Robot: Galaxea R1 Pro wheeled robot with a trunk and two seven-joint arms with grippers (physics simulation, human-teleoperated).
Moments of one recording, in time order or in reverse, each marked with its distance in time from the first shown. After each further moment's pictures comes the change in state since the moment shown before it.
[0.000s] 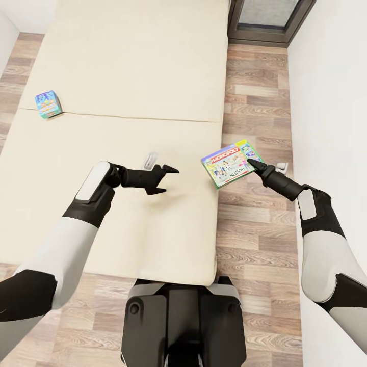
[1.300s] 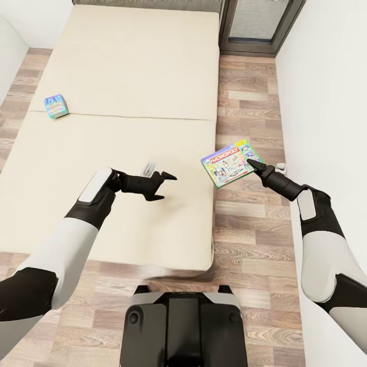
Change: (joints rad) left arm 0.000 0.004 0.001 0.090 0.002 0.000 -0.002; right arm 0.001 0.001 0.001 0.001 0.000 -0.001 -0.002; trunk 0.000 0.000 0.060
